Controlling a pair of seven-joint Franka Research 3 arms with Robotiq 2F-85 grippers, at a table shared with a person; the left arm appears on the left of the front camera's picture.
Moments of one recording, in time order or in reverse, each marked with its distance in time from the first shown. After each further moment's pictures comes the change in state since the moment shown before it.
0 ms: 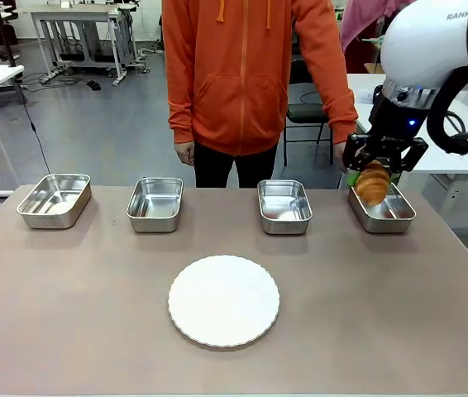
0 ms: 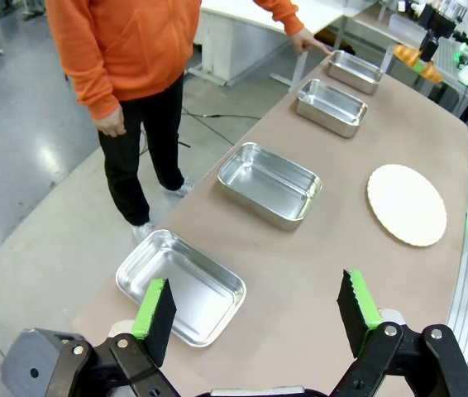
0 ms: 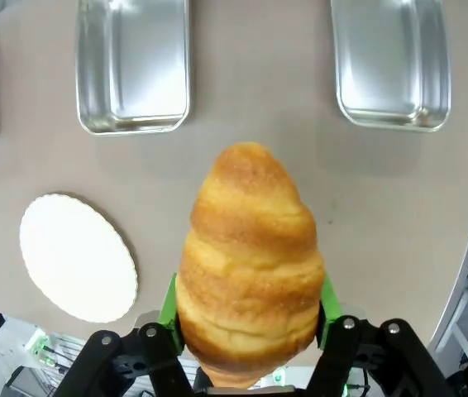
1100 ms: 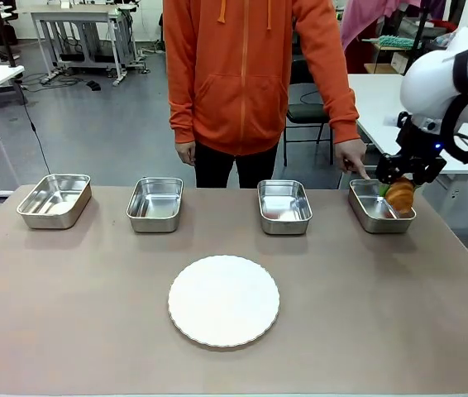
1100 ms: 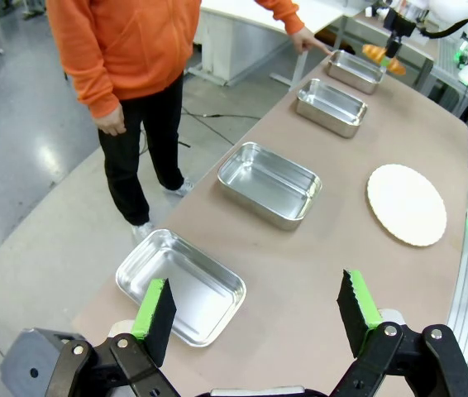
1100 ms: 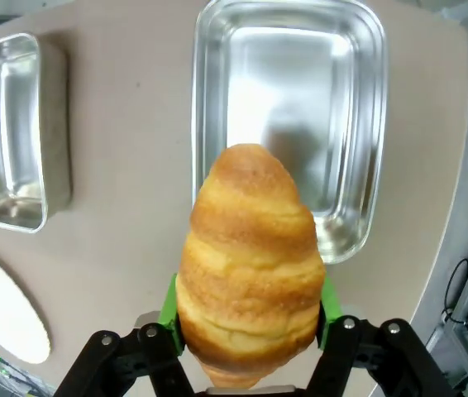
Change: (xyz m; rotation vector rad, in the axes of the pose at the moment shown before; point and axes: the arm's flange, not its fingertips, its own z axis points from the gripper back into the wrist) left arm 0.000 0.000 0.000 0.000 0.000 0.000; right arm 0.095 -0.129 -0.088 0.006 0.001 0.085
